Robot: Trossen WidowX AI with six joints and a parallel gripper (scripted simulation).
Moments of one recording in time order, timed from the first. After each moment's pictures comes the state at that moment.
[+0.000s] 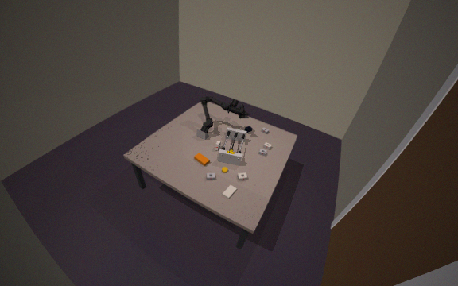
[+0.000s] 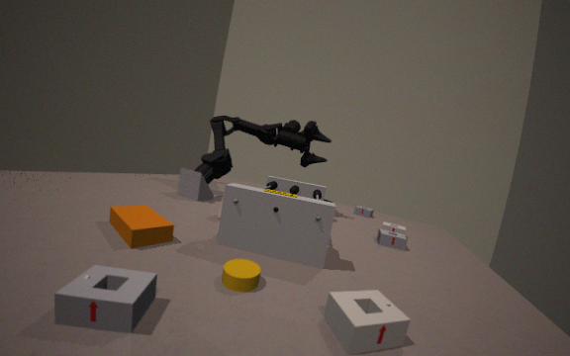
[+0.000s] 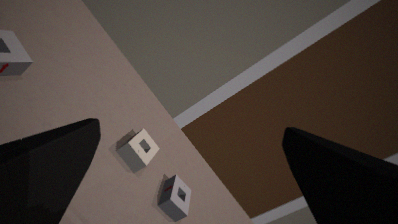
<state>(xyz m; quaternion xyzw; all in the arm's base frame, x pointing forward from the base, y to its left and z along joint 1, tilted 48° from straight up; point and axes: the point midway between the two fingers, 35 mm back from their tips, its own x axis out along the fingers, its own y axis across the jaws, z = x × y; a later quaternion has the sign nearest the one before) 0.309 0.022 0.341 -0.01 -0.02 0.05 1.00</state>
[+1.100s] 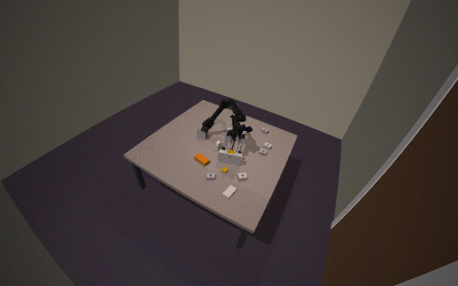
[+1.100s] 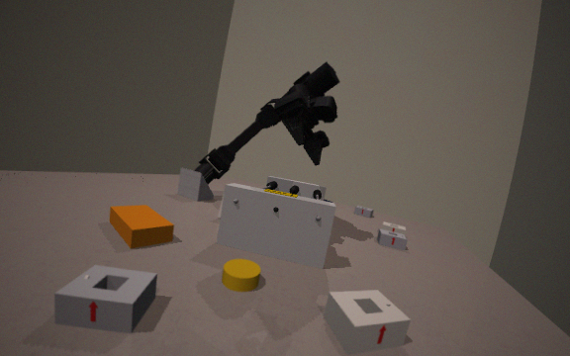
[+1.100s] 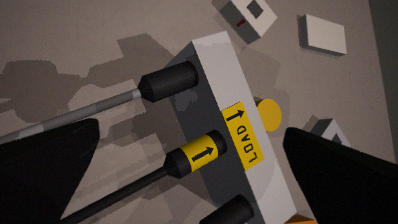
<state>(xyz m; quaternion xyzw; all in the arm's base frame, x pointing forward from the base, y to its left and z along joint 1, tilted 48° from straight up) 0.370 -0.195 0.077 0.26 0.51 0.02 0.82</state>
